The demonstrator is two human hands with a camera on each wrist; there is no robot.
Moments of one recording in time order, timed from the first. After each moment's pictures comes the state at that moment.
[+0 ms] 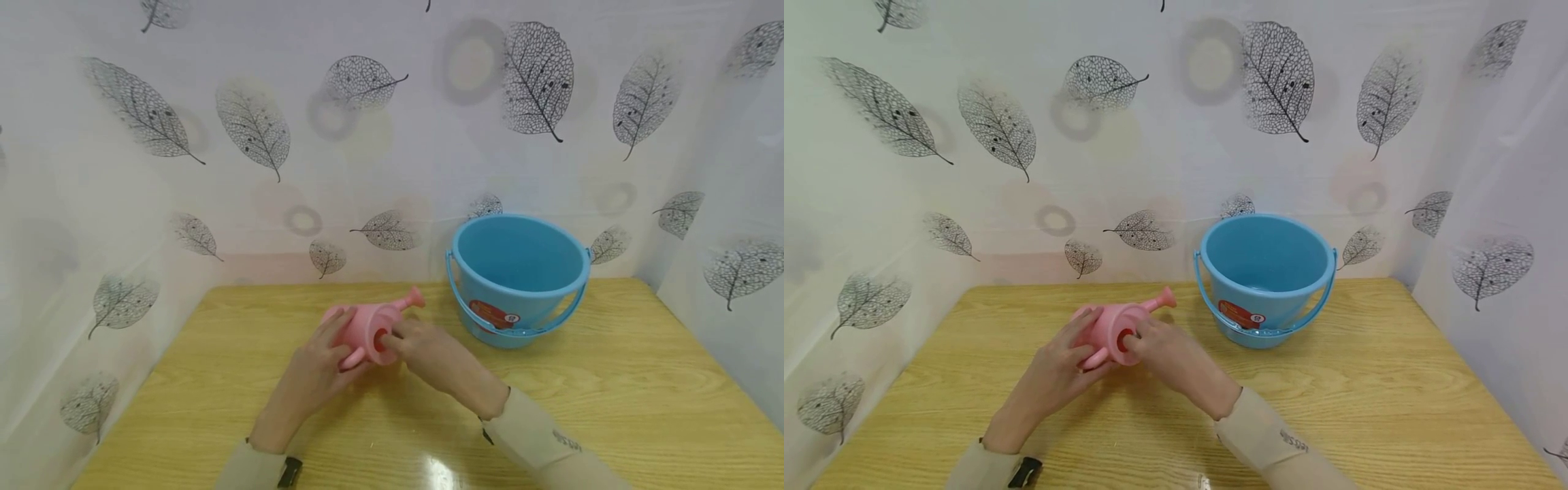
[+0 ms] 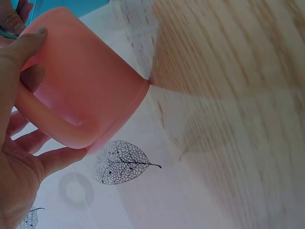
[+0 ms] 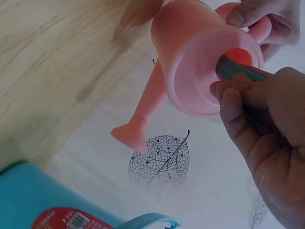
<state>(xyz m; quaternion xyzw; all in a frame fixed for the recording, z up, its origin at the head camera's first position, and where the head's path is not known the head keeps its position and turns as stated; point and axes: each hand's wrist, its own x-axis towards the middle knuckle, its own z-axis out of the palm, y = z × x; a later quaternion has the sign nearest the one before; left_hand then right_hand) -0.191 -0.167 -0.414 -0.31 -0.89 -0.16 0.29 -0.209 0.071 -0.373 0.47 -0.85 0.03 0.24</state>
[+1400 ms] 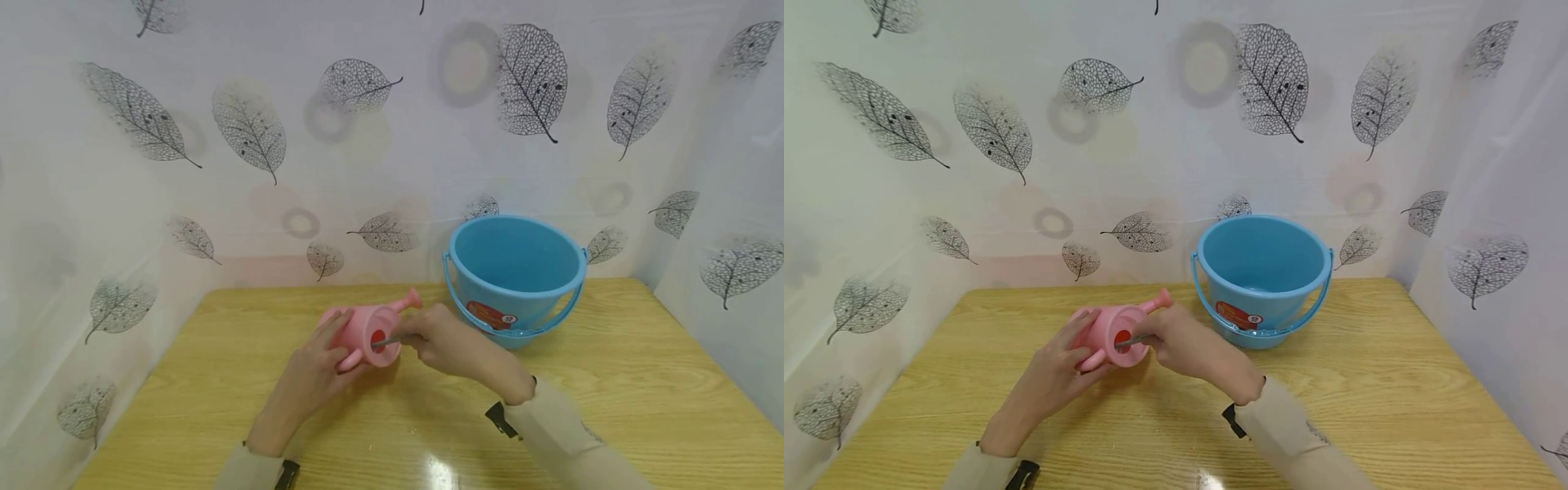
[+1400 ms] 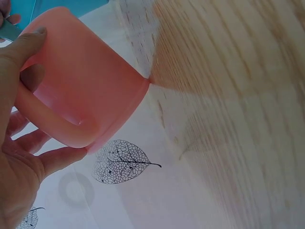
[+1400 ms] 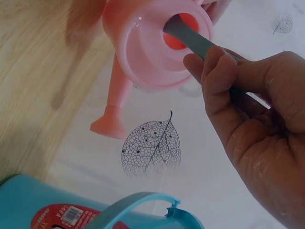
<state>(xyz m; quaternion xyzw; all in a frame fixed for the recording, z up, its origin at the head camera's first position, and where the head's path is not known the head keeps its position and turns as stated) -0.191 -0.166 -0.413 -0.31 -0.89 -0.16 0.29 -0.218 0.092 -0.344 0.49 -0.82 0.28 0.09</state>
